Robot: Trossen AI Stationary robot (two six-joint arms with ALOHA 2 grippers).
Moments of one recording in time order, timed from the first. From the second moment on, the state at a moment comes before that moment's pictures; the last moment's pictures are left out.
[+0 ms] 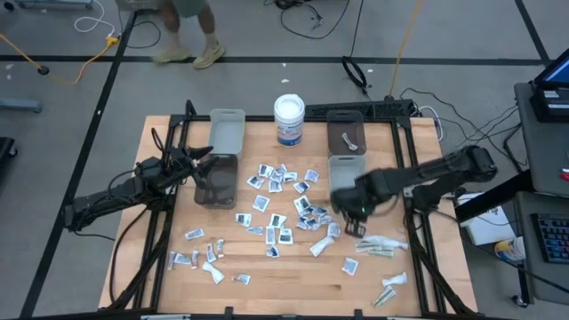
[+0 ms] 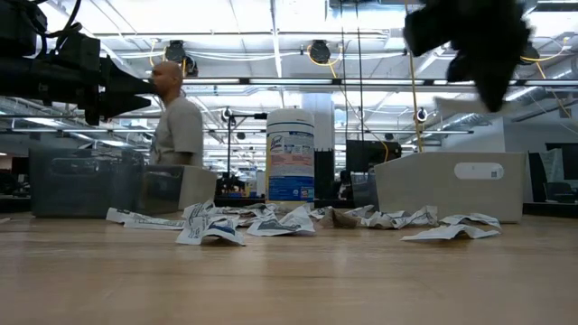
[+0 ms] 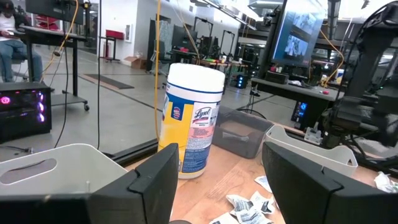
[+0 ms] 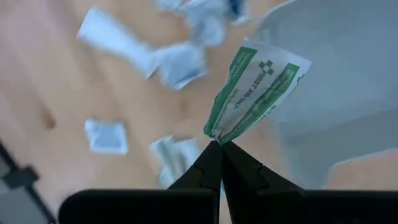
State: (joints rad) left arm 0.35 0.01 0.02 0.07 -0.18 -0.17; right arm 0.15 1.46 1.19 -1.23 -0.08 0.53
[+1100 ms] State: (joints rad) left arm 0.35 0.01 0.02 0.07 -0.18 -0.17; right arm -0.73 1.56 1.23 -1.15 0.03 0.18
